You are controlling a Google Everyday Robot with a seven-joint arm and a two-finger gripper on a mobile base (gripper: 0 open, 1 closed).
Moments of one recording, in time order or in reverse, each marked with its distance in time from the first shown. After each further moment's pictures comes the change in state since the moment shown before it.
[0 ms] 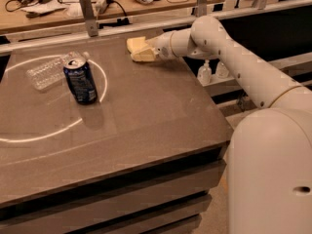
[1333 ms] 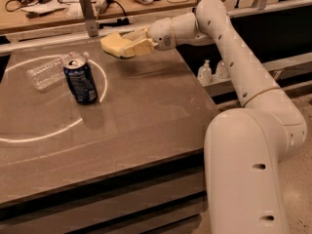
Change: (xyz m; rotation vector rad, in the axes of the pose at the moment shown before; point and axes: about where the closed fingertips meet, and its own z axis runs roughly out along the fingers) arm -0.060 0.087 -0.033 -0.510 -0.153 -0.128
